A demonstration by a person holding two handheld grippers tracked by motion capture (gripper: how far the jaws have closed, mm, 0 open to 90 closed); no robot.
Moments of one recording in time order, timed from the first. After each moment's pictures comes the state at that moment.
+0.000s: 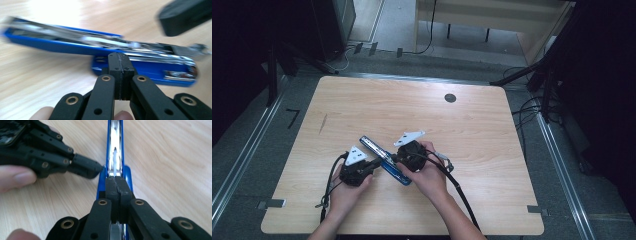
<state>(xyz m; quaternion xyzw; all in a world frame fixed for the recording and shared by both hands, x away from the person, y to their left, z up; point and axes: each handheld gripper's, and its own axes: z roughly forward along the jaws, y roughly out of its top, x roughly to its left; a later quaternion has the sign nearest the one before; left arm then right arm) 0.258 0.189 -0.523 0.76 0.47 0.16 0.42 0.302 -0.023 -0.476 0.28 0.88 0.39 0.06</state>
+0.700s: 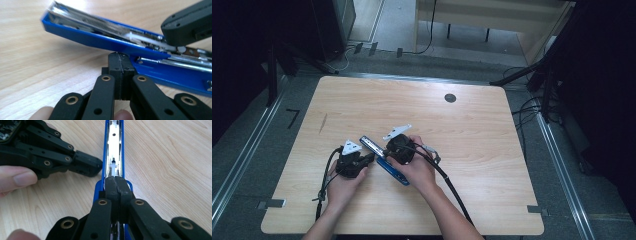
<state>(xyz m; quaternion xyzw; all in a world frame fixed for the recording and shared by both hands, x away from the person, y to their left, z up) 0.281 0.195 -0.532 0.76 0.51 0.14 0.38 0.328 0.009 -0.492 0.28 0.89 0.37 0.05</state>
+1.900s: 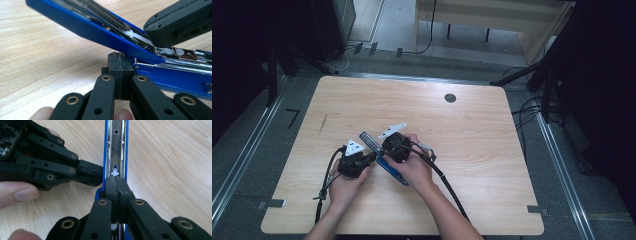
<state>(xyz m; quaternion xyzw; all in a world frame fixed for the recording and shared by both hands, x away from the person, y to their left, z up) 0.279 0.189 -0.530 0.76 0.49 0.17 0.39 0.330 0.019 -0.487 0.27 0.89 0.36 0.06</state>
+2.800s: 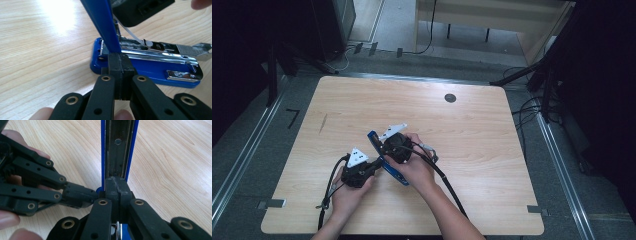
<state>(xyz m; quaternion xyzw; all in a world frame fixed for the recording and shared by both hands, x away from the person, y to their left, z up) 0.251 0.172 -0.530 0.76 0.46 0.17 0.42 0.321 0.015 -0.474 0.26 0.89 0.36 0.08</state>
